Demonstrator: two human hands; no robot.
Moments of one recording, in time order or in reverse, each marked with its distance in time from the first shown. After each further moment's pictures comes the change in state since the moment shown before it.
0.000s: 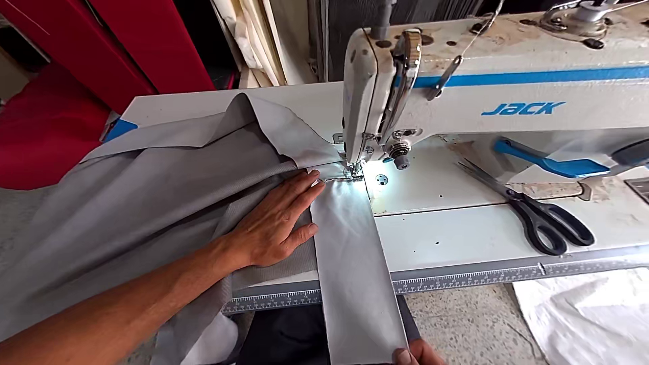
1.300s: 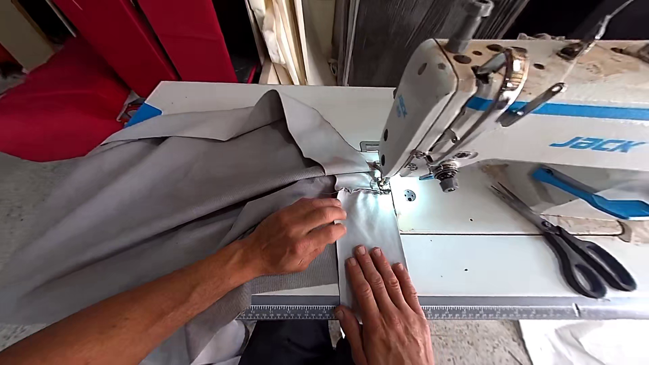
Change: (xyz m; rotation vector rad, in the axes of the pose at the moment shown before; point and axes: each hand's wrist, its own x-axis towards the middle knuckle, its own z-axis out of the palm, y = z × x) left_hand -0.010 -0.004 0.000 0.036 0.289 0.344; right_hand 0.098 -0.007 0.068 -1.451 -0.105 -0.837
